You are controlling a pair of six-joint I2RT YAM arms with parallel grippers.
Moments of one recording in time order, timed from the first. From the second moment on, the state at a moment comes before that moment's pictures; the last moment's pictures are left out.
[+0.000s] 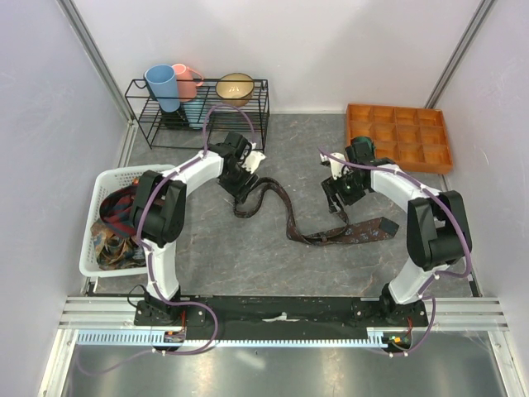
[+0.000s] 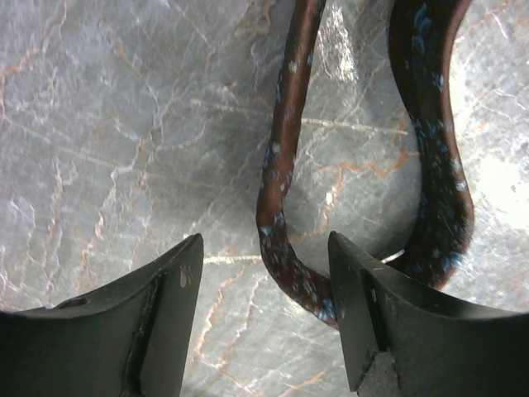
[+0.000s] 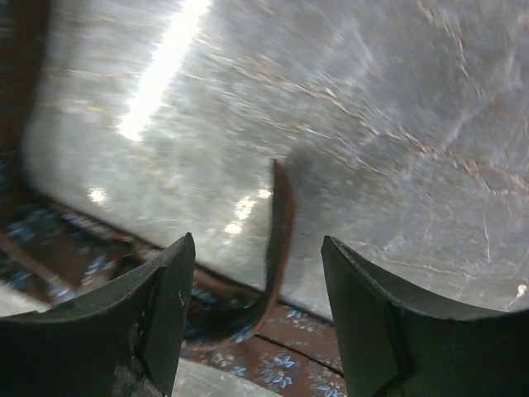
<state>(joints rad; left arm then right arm) -0.42 1.98 1.45 -0.70 0.10 0.30 0.22 1.68 1.12 -0.62 -0.31 -0.32</state>
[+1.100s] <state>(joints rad) -0.43 1.53 1.27 -0.73 0.10 0.61 0.00 1.47 0.94 -0.72 -0.25 -0.41</state>
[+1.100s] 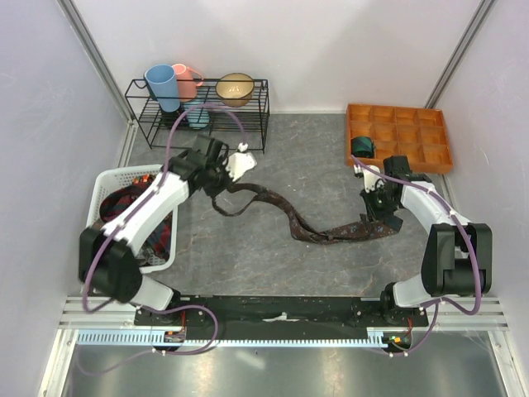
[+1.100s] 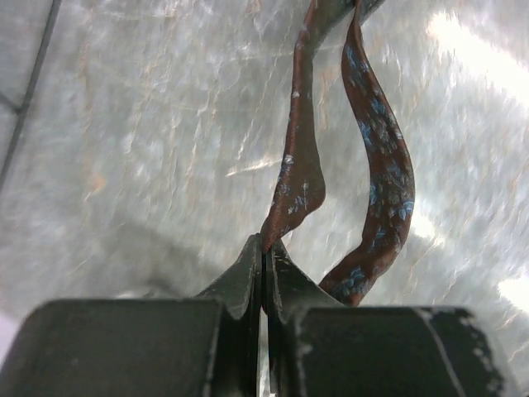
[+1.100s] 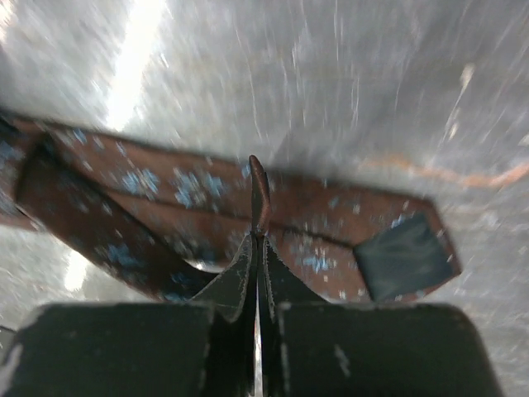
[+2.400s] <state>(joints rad) -0.52 1.65 1.05 -0.76 0.21 0.83 -0.23 1.66 1.07 -0.93 -0.44 -0.62</state>
